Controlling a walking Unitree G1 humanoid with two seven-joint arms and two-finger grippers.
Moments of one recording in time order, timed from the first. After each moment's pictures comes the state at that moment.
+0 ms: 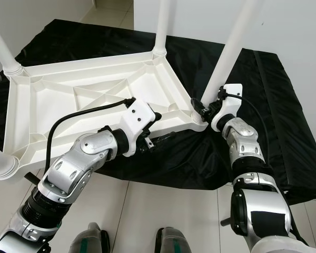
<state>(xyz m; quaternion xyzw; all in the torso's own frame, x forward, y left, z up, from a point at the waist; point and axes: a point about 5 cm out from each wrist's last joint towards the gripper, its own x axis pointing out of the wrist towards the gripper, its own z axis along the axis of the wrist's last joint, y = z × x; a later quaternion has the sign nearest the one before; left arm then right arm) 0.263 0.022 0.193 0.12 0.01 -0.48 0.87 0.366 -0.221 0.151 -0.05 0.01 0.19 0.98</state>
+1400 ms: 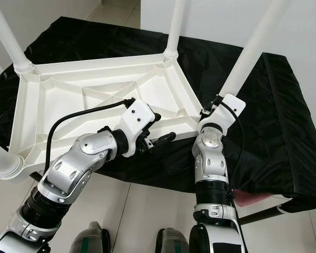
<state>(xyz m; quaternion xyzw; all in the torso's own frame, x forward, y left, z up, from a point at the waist) 0.263 0.023 0.191 0.12 0.01 -0.48 0.87 0.329 -0.184 0.153 0.03 0.01 -0.24 0.97</state>
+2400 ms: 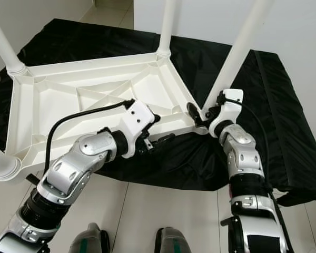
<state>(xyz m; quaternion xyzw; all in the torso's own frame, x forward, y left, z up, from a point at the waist) 0.262 0.024 0.190 0.12 0.02 -0.48 0.87 0.346 -0.217 0.155 -0.05 0.02 0.17 0.98</state>
